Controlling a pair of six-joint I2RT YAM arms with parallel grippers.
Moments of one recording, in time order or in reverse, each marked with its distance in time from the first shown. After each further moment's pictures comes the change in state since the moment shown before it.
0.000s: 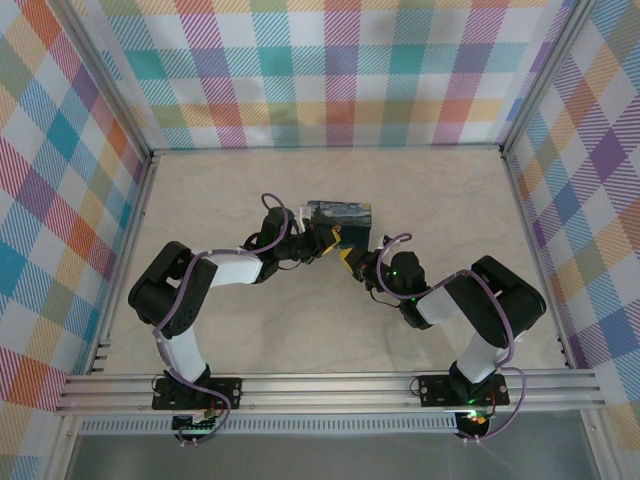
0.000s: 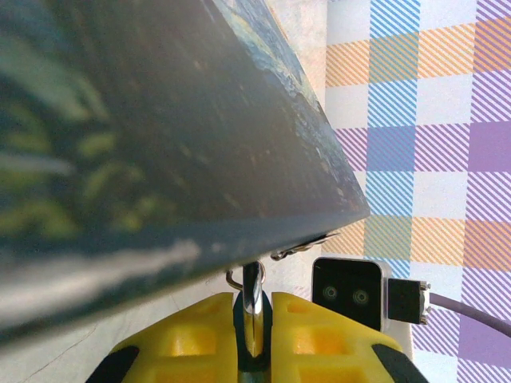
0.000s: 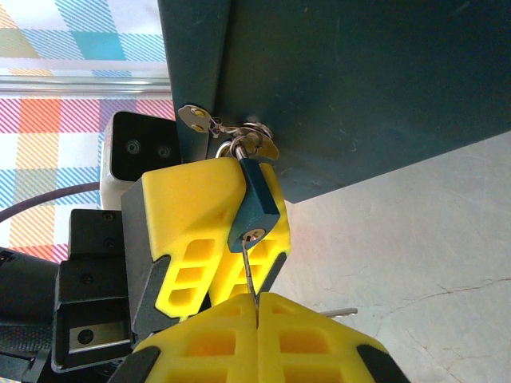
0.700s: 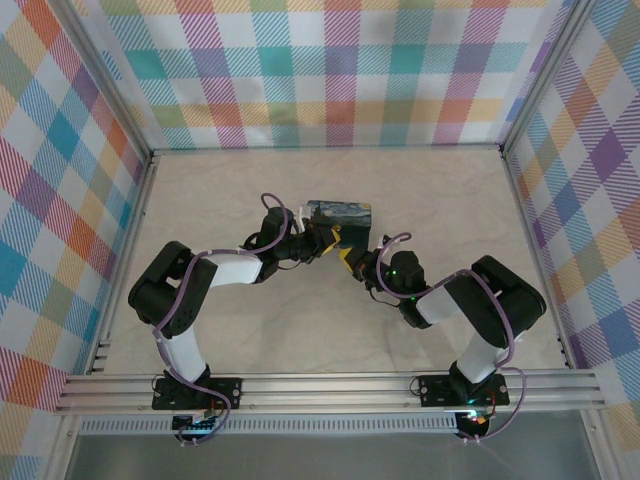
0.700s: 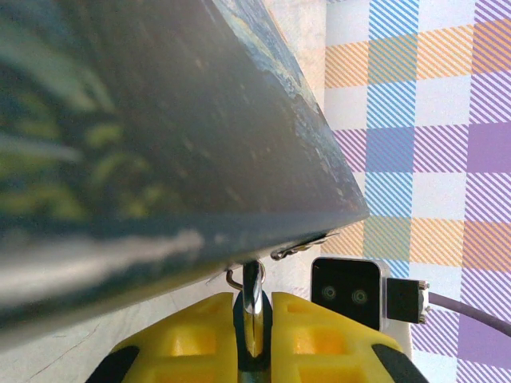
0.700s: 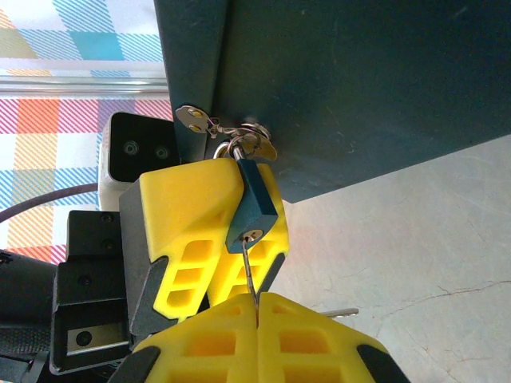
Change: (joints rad) left arm 0.003 0.000 -0.001 0.004 0.000 -0.001; right arm 0.000 0.000 0.006 -0.011 -0.001 -0.001
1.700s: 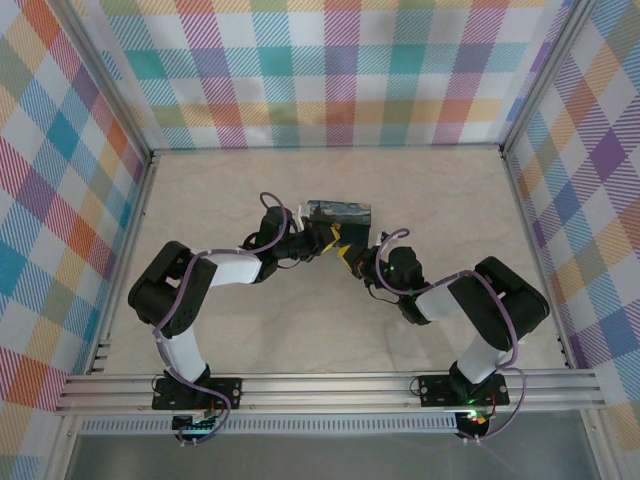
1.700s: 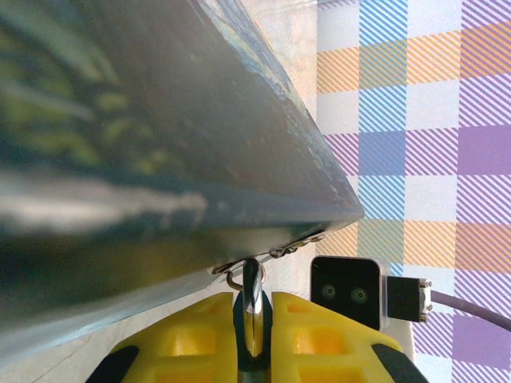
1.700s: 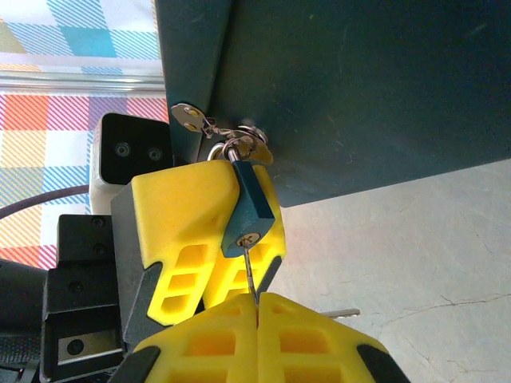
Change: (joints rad) left arm 0.002 0.000 -0.004 0.028 0.003 -0.004; right arm 0.000 -0.023 0.039 -0.084 0.000 -0.029
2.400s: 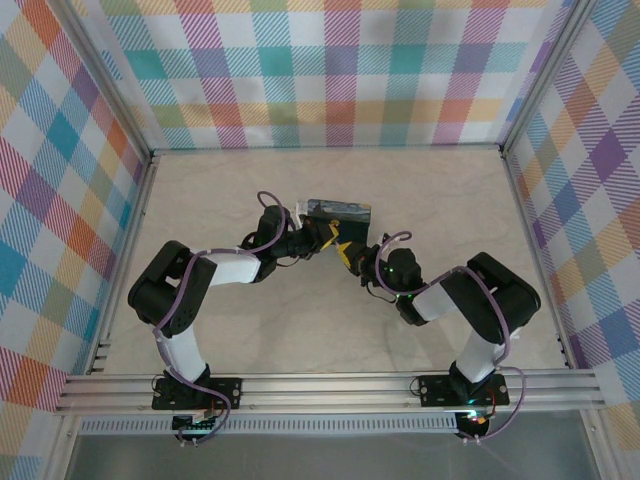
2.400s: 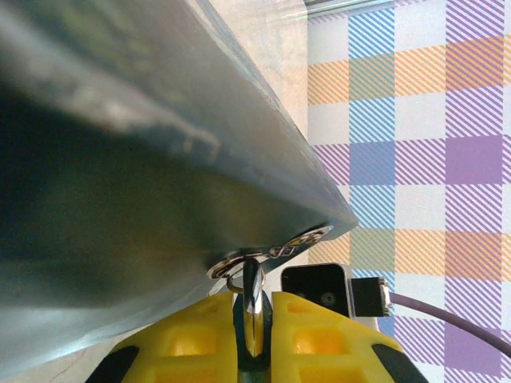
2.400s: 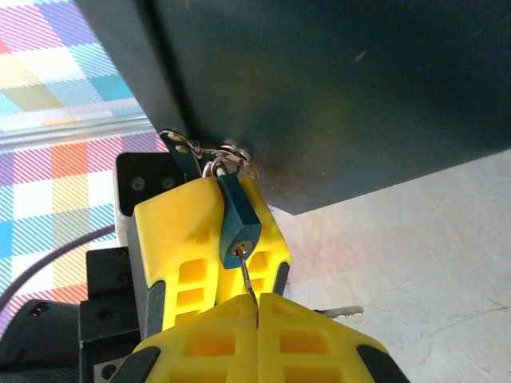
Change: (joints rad) left arm 0.006 0.003 -0.004 0.036 -0.004 -0.015; right arm 0.005 0.067 -0.001 0.125 0.054 0.202
